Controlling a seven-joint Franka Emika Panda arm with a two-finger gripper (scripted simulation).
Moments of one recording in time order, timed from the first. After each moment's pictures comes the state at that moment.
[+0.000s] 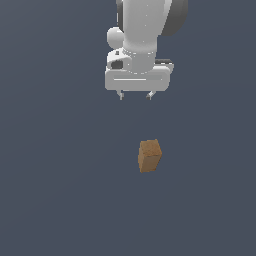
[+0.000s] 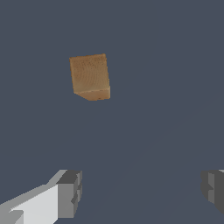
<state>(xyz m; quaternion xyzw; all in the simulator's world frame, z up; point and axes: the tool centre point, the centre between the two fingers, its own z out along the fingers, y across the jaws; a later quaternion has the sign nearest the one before) -0.068 0.027 0.315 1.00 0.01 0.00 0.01</state>
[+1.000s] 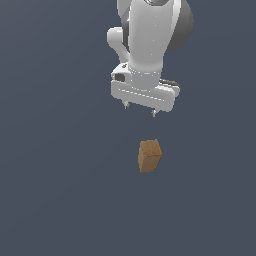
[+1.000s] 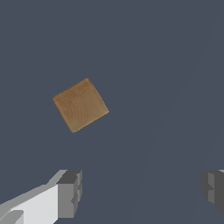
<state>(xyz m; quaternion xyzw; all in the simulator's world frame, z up) -0.031 0.043 0.288 0.98 -0.19 0.00 0.01</state>
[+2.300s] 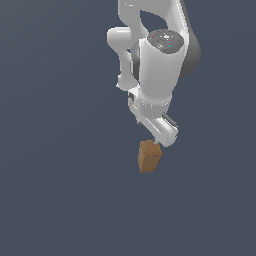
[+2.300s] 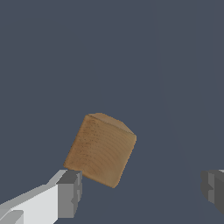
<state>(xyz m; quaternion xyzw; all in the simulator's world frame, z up) 0.022 0.070 0.234 0.88 -0.48 0.00 0.00</state>
